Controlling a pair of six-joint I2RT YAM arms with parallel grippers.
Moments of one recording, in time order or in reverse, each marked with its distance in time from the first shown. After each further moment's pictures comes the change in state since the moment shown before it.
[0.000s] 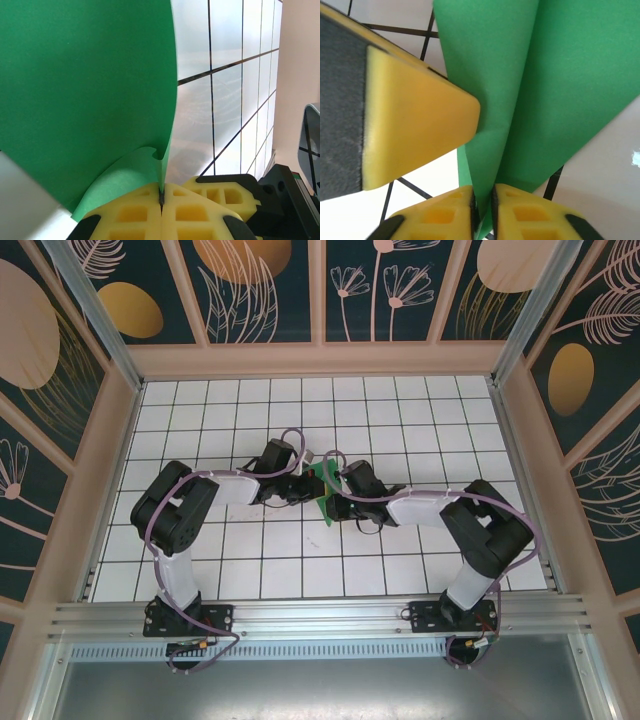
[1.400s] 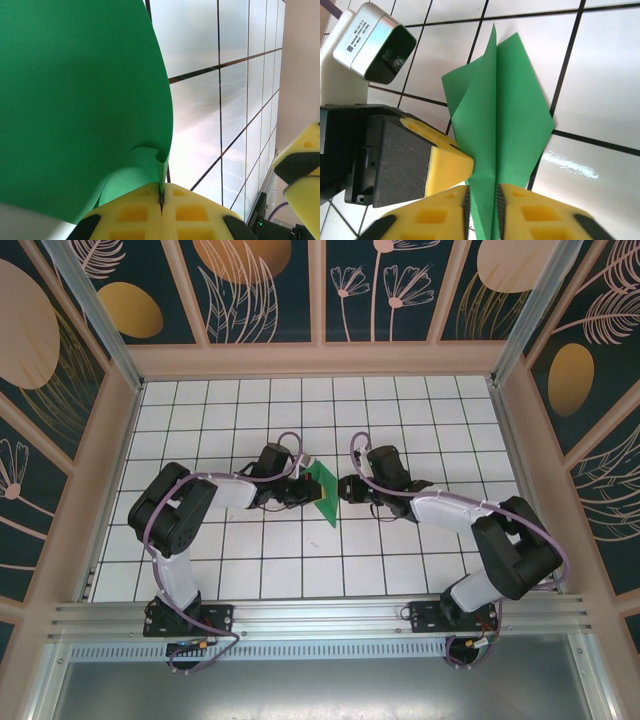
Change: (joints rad) left arm 0.006 -0.017 -0.056 0.044 -0.005 0.000; right arm -0.140 -0.163 -0.034 0.048 -0.104 -0.016
